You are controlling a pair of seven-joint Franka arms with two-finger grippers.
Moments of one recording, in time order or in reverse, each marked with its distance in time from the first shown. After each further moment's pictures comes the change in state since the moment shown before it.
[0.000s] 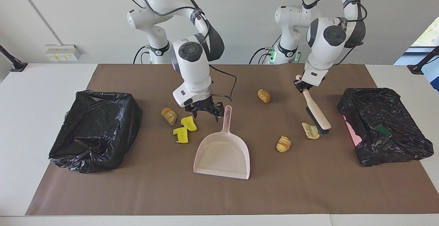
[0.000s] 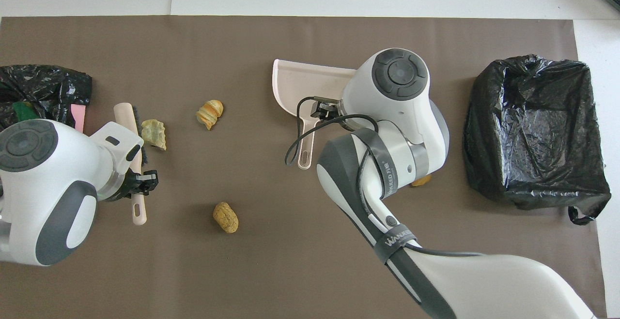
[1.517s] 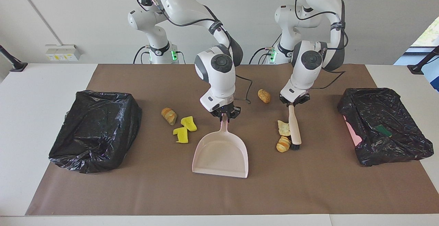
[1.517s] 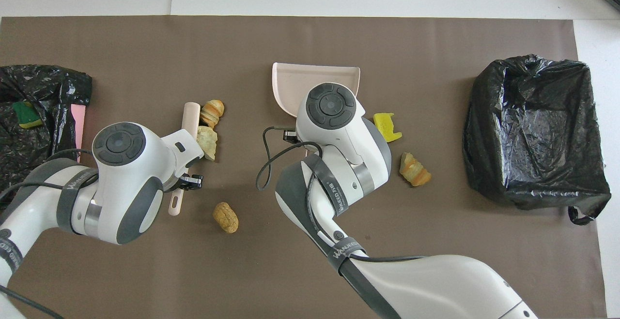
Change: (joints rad) left arm -0.119 0.172 -0.040 -0.008 0.005 0.171 0.269; right arm 0.087 0.051 -0.005 -0.002 -0.017 0.020 -0.120
